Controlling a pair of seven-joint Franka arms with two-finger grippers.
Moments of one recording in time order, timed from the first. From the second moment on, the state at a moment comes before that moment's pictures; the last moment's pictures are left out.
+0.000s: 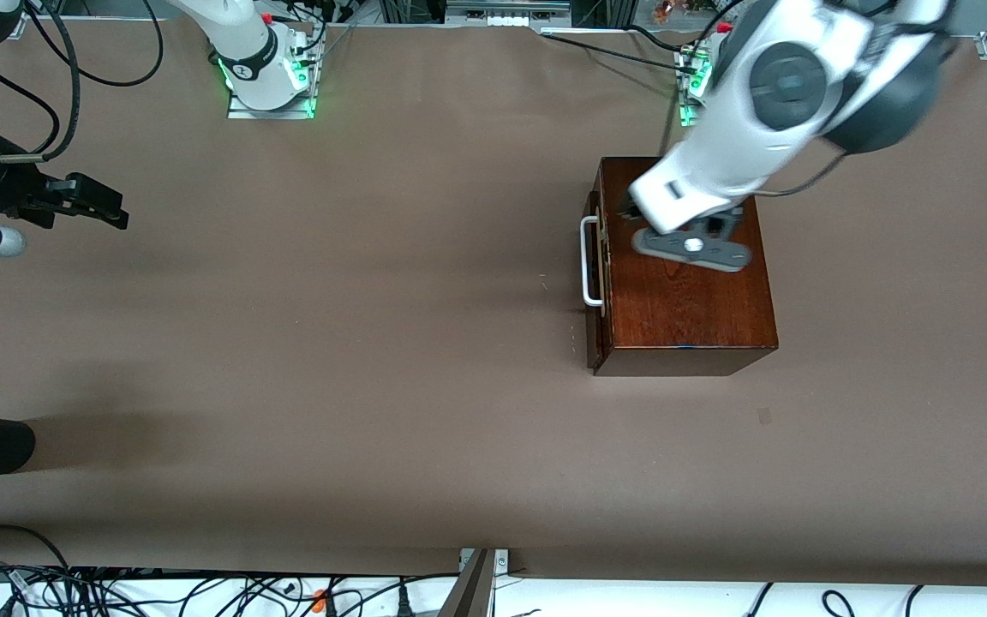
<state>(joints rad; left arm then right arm) -0.17 0.23 -0.38 -1.62 0.03 1.71 -0.37 0.29 0.13 -0.25 -1.45 0.05 1.49 0.04</state>
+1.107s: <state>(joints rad) -0.42 0.48 -0.38 -1.62 0.36 1.82 -0.83 0.29 0.13 -0.25 -1.45 0.05 1.49 0.04</state>
